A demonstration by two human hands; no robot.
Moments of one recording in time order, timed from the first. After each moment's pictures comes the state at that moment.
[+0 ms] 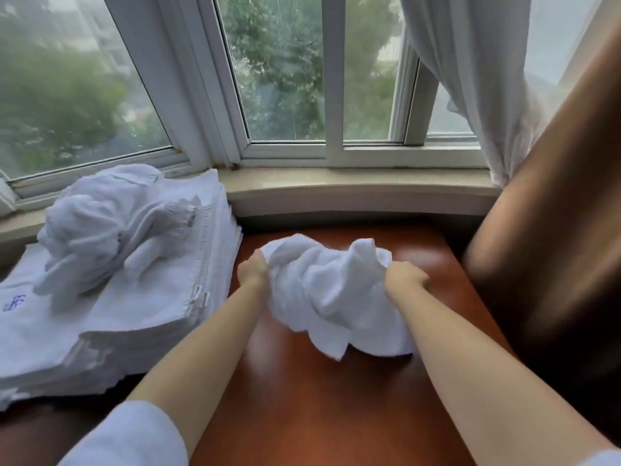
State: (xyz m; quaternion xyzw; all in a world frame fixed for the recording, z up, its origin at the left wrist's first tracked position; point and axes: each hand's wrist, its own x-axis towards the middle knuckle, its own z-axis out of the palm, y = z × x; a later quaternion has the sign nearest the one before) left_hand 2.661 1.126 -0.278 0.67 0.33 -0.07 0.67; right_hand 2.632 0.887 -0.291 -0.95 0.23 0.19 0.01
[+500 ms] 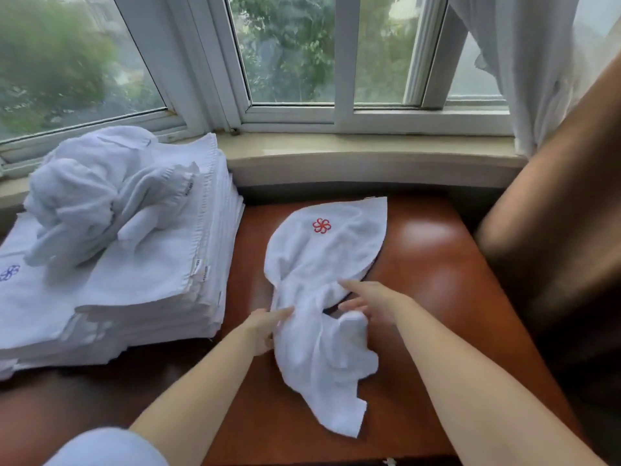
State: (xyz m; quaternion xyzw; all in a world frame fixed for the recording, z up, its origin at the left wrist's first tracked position) left_hand 2.585 1.160 -0.373 0.64 0.33 -0.32 0.61; right_hand 2.597 0.930 -0.345 -0.70 0.23 0.36 0.58
